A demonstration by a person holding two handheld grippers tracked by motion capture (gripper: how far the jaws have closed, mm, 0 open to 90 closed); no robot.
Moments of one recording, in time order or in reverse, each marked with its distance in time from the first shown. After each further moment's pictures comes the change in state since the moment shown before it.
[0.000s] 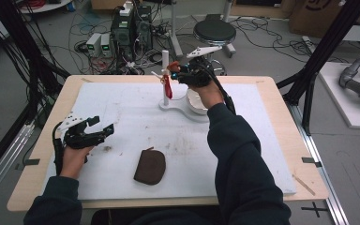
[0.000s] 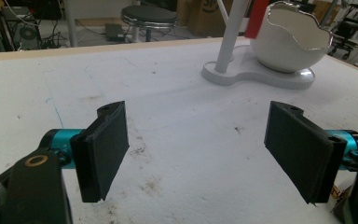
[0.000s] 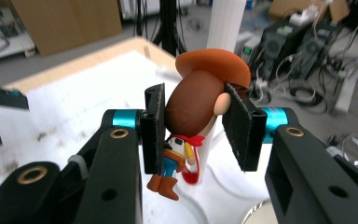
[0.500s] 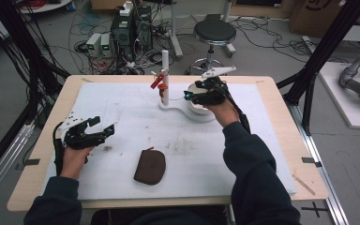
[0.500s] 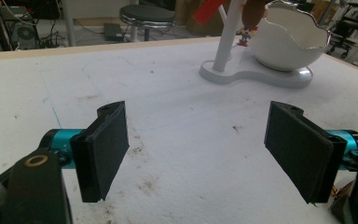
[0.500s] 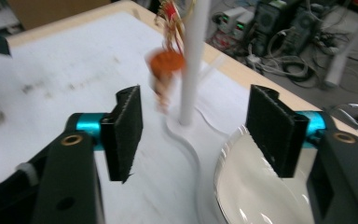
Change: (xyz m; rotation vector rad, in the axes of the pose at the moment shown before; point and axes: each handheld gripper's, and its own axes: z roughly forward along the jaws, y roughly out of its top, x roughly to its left) left arm -0.002 0.000 0.000 0.006 -0.006 0.010; right arm -0.004 -0.062 -0.032 0.048 -0.050 -0.008
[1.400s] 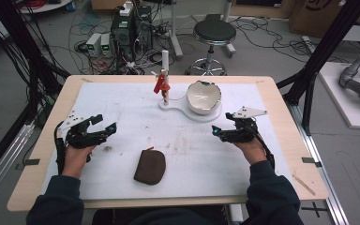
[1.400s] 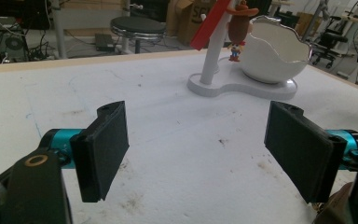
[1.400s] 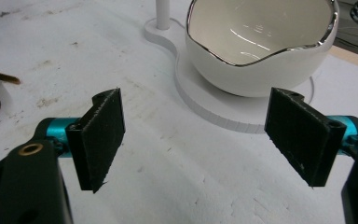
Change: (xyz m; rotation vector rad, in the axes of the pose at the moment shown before) left arm -0.005 0.004 0.004 -0.045 -0.046 -0.015; right arm -0.003 -0.125 -0.058 0.008 -0.067 0.053
